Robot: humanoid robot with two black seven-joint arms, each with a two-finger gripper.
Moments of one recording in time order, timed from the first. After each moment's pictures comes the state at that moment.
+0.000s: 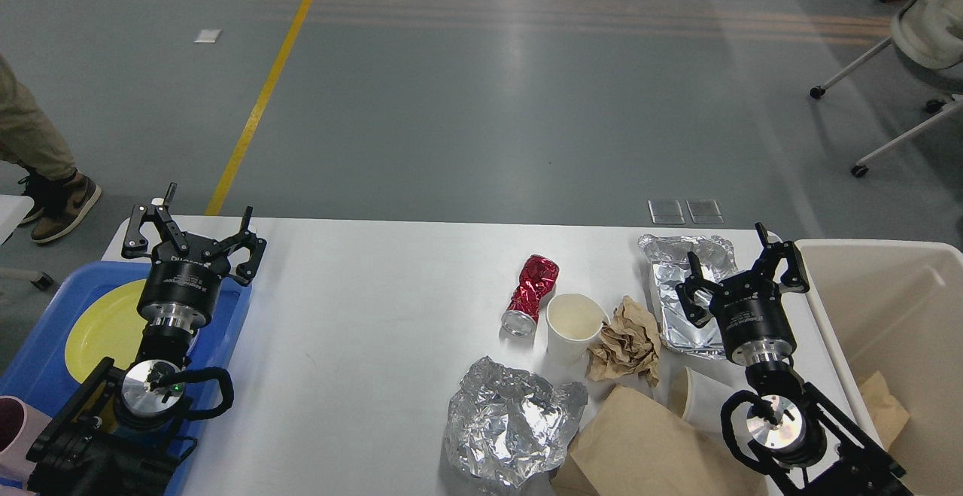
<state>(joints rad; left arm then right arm) -0.31 0.14 -1.39 -0.84 0.11 -0.41 -0.22 0.20 -0.15 1.17 0.96 -0.26 0.19 0.44</state>
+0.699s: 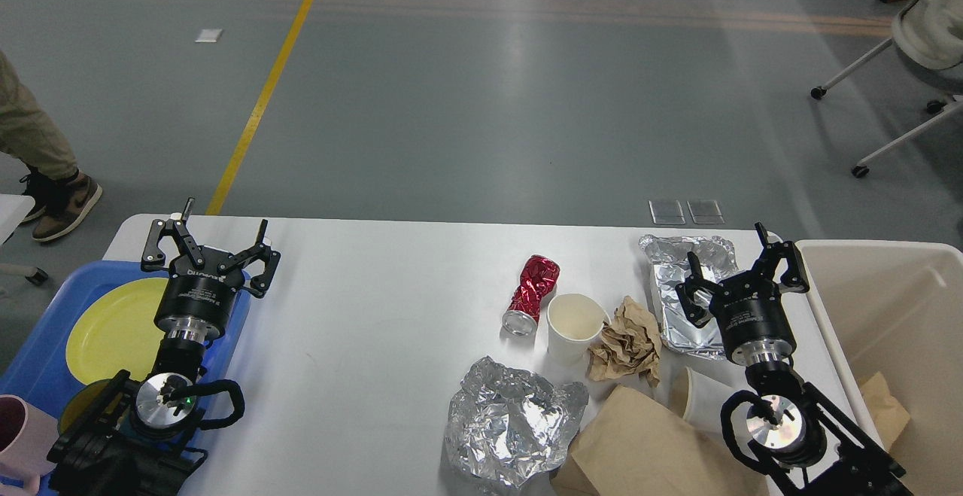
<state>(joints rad) -0.35 0.12 -1.37 -0.70 0.10 -0.57 -0.22 0.20 -0.15 1.17 0.96 -0.26 0.19 0.44</state>
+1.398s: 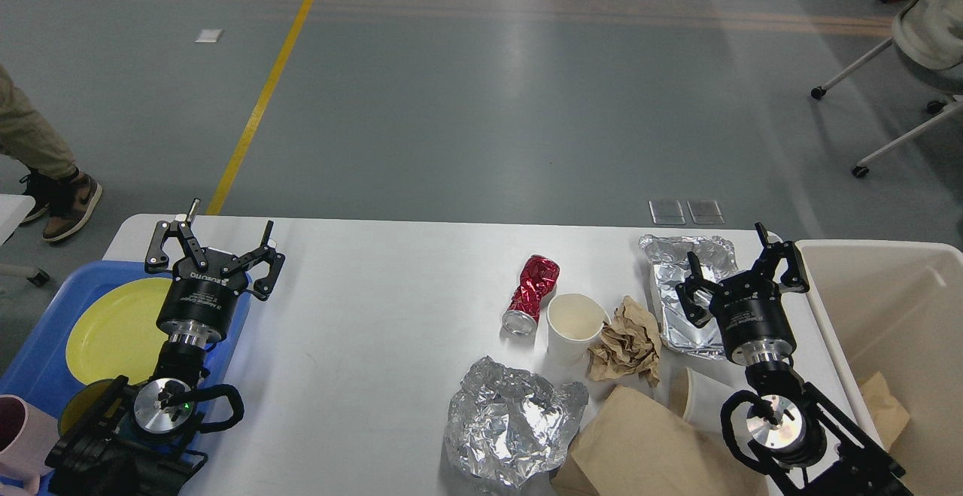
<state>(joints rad) -0.35 0.12 -1.37 -0.69 0.08 -0.62 -0.20 0.20 -0.15 1.17 0.96 -0.26 0.19 0.44</state>
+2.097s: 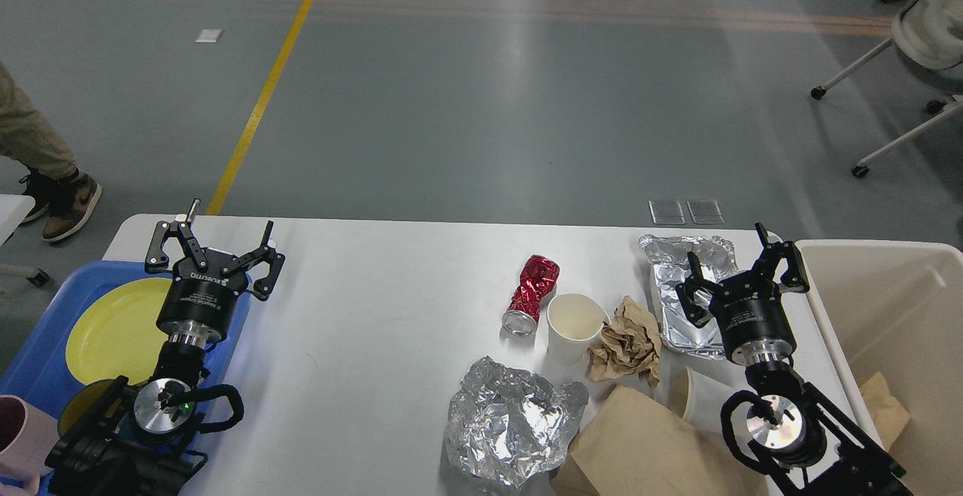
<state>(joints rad) -0.35 0.12 -1.37 -0.69 0.08 -0.63 -0.20 0.20 -0.15 1.17 0.96 -0.26 0.19 0.44</state>
